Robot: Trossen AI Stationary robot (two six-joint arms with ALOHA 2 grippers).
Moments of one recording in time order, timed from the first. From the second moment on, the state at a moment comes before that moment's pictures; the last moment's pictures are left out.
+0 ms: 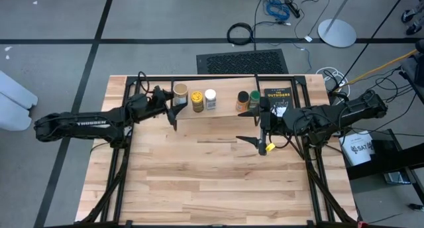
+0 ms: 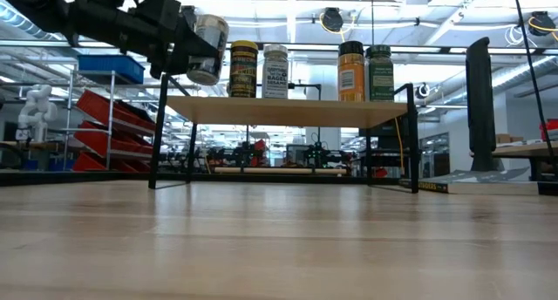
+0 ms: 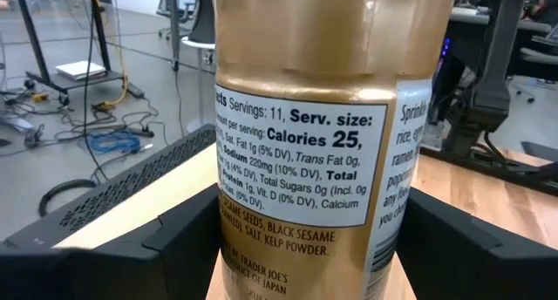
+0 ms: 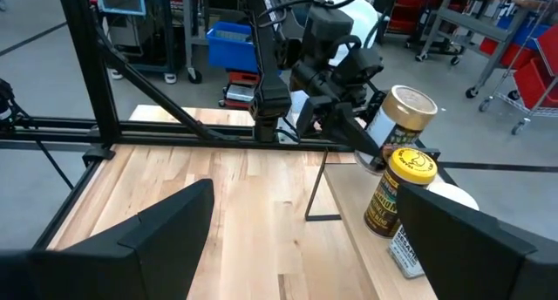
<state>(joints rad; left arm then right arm) 0.31 0.86 0.40 0.36 -0.14 -0.12 0.30 1.14 1.16 -0.29 0.41 0.02</state>
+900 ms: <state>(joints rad) 0.31 1.02 0.41 0.47 -0.10 -0.12 0.30 1.14 1.16 -0.29 0.41 0.02</state>
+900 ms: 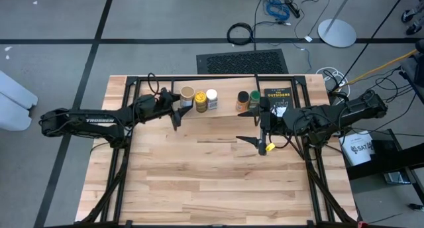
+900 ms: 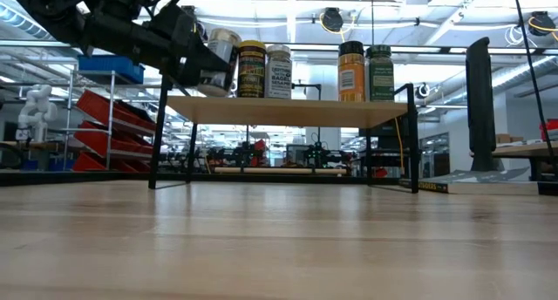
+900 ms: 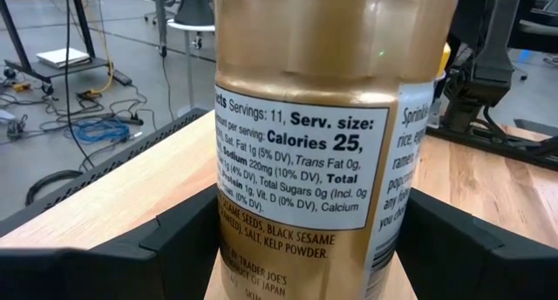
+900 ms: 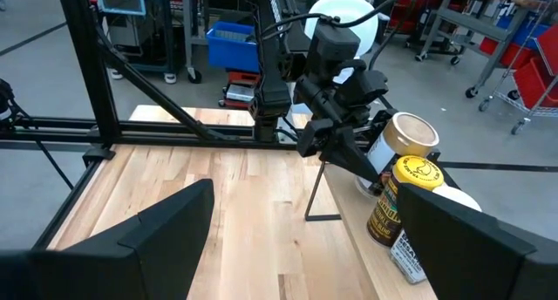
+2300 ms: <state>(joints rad) 0.31 0.90 0.46 0.46 -0.09 -0.09 0.30 1.14 1.16 -0.29 0.41 0.02</state>
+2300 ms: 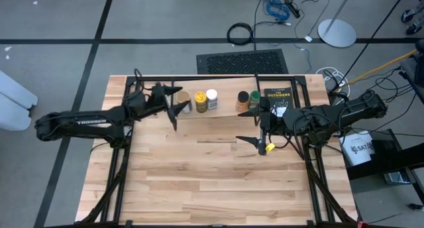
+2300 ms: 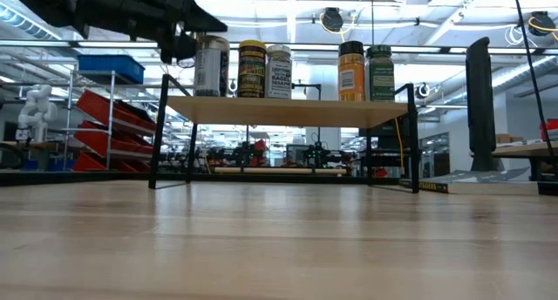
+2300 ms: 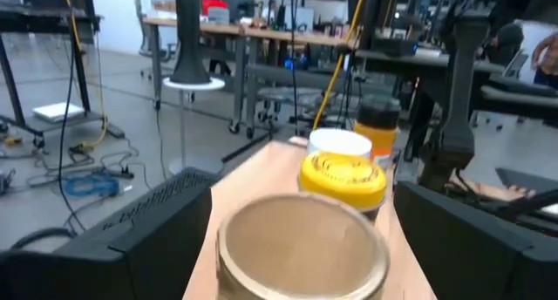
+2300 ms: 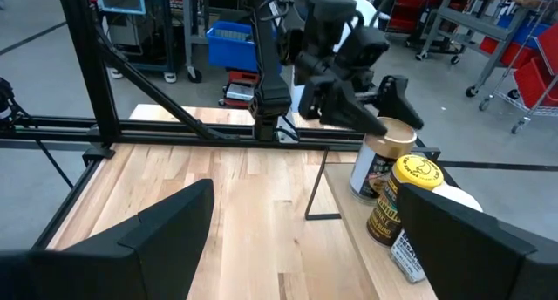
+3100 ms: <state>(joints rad) 0.31 0.40 0.46 0.17 0.04 -0.13 0.30 1.04 1.16 -0.43 0.42 0.04</state>
